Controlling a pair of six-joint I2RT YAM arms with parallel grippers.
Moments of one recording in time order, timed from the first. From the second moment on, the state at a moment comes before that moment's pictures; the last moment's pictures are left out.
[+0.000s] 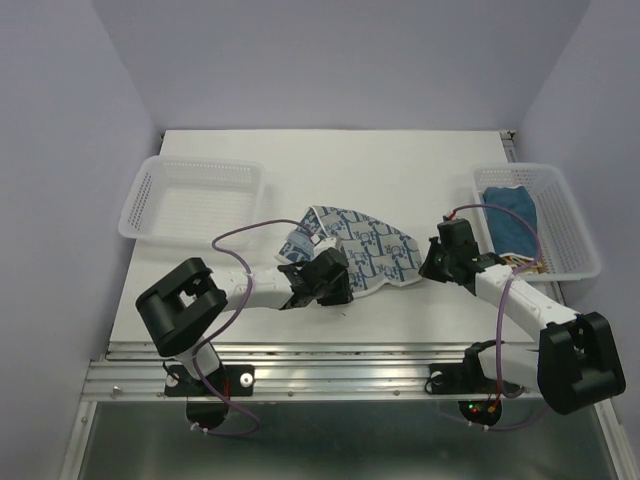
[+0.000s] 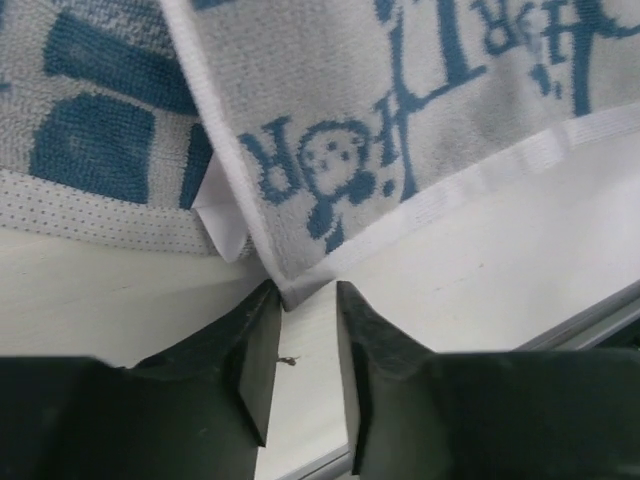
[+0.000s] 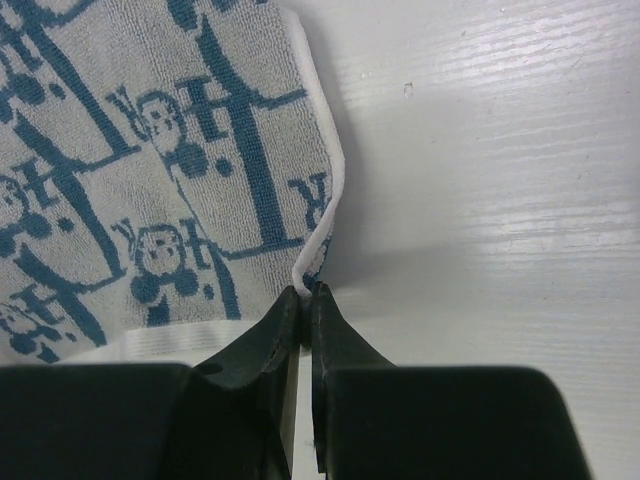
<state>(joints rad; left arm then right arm) -0.99 1.60 0.76 -0.03 -0.08 -0.98 0.29 1.18 0.59 -0.33 0.06 0.53</state>
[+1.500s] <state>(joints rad) -1.00 0.81 1.26 -0.11 -0.05 -0.57 0.30 0.79 1.42 -0.37 -0.41 0.47</state>
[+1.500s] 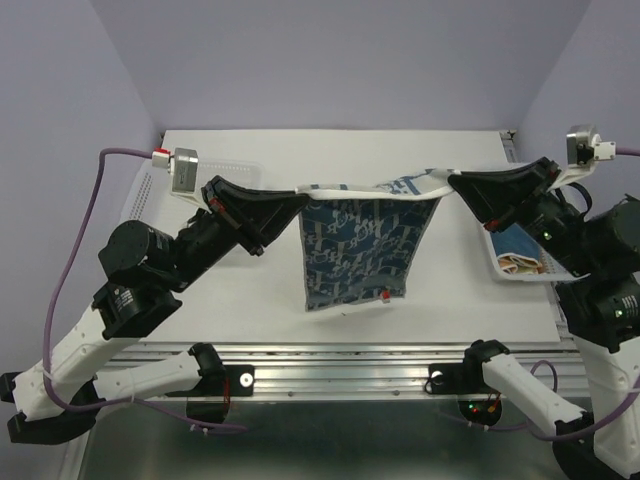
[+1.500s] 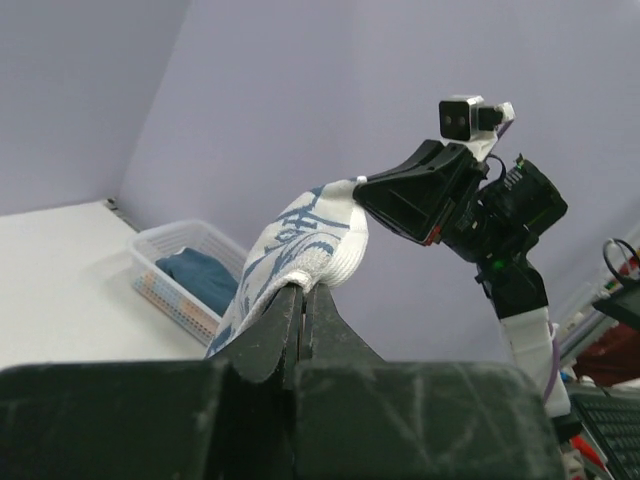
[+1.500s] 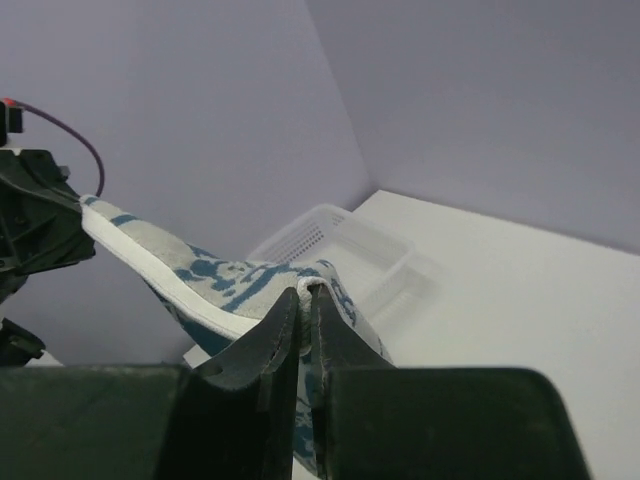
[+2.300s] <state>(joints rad) -0.82 1.07 1.12 -0.03 -0.34 -0.57 0.29 1.07 1.25 -0.26 -0.06 0.42</state>
